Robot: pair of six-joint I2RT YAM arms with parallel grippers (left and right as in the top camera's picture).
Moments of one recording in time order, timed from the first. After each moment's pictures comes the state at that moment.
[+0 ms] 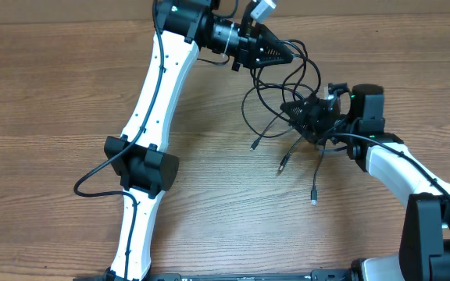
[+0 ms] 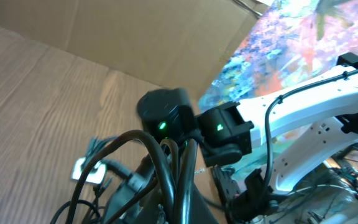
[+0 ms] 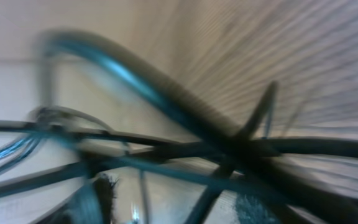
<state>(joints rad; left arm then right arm) -0.36 2.42 2.72 -1.33 1.41 0.52 0.04 1.62 0.82 0.06 -0.81 0.90</state>
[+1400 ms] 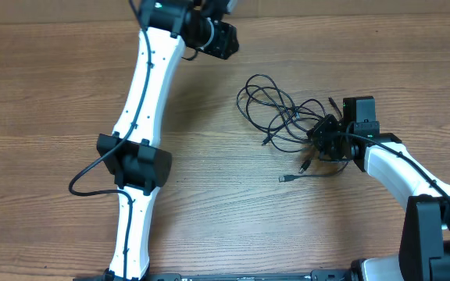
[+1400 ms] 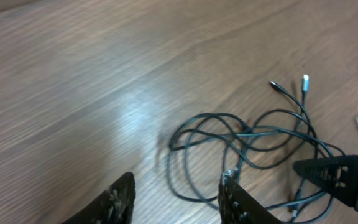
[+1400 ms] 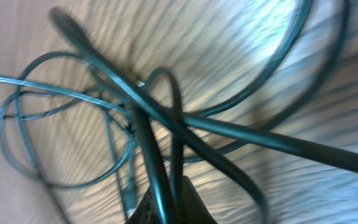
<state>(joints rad) -0.31 2.43 2.71 -1.32 0.39 0.05 0.06 1.61 0.83 -0.25 -0.33 0.92</state>
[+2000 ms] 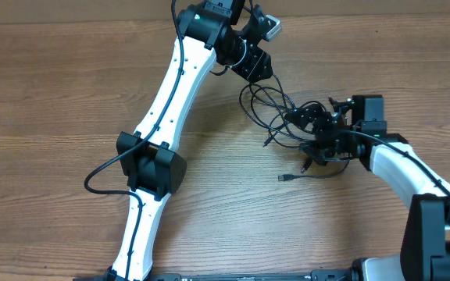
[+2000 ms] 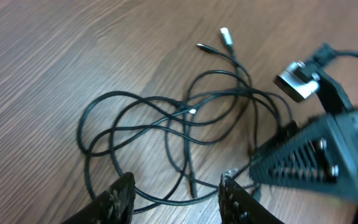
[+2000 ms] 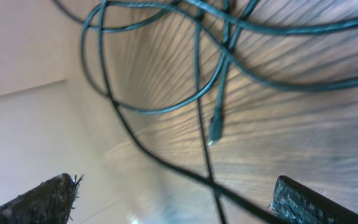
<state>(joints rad) -0.42 2.43 2.63 -1.32 0.54 0.25 0.00 1.61 0.82 -0.22 -0.77 0.91</state>
